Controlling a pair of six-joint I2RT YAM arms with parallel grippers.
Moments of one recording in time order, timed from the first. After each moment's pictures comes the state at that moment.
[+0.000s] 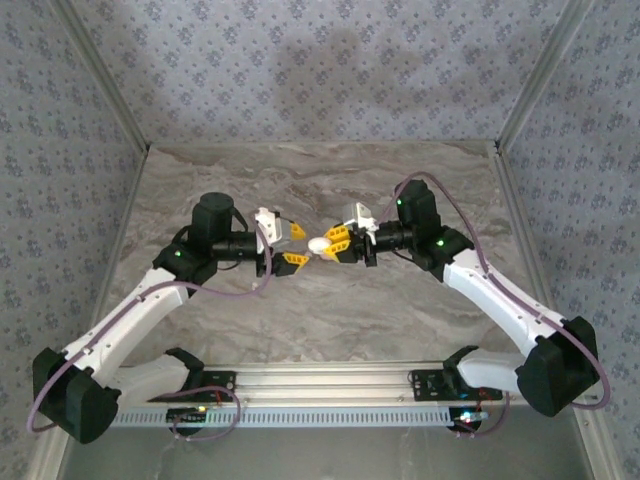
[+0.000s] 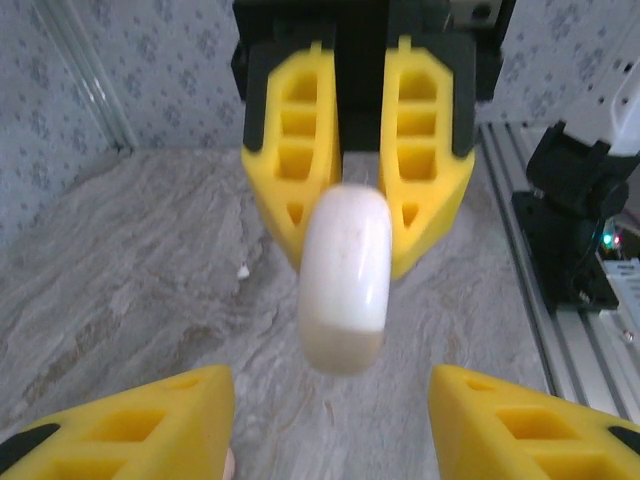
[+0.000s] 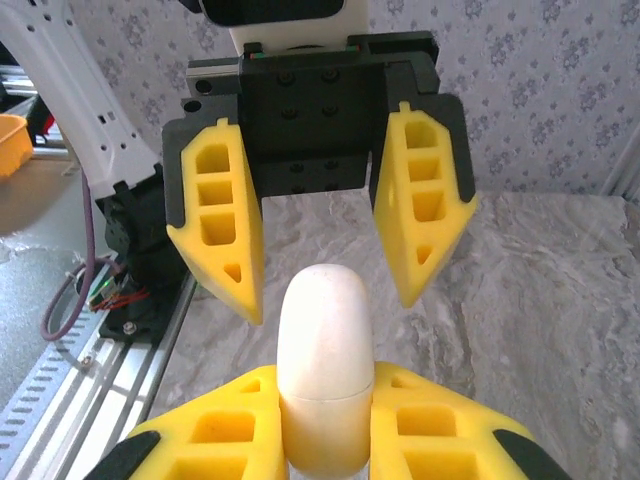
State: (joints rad) left arm -0.54 1.07 0.90 -0.24 0.85 0.42; right arm 0.54 1.22 0.96 -0.13 -1.01 -0.42
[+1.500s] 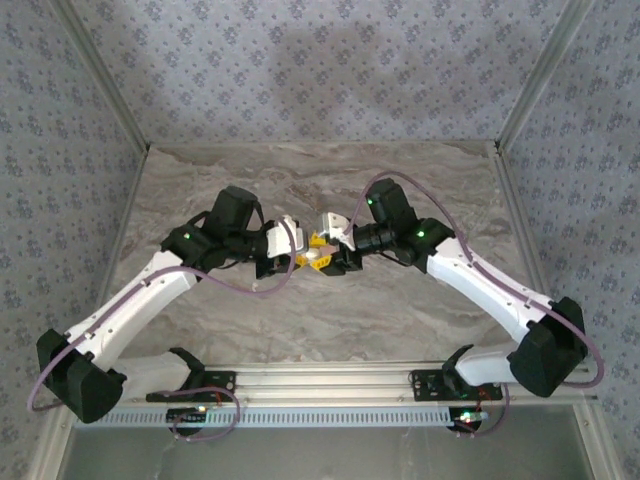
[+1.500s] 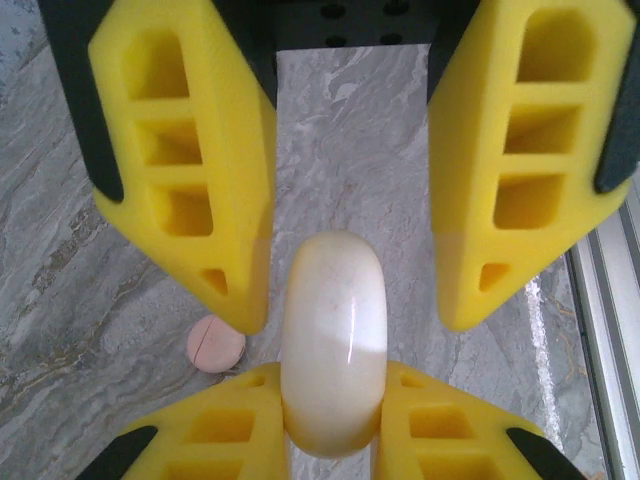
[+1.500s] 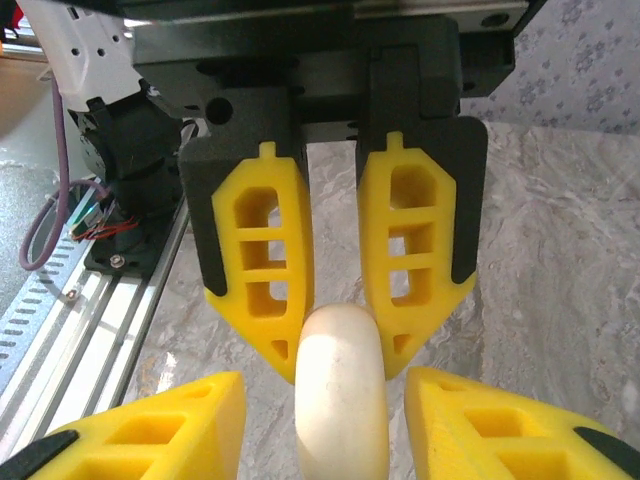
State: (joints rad) left arm -0.64 1.18 1.12 -0.70 0.57 0.68; right arm 0.67 1.33 1.13 -0.43 -0.81 -0.63
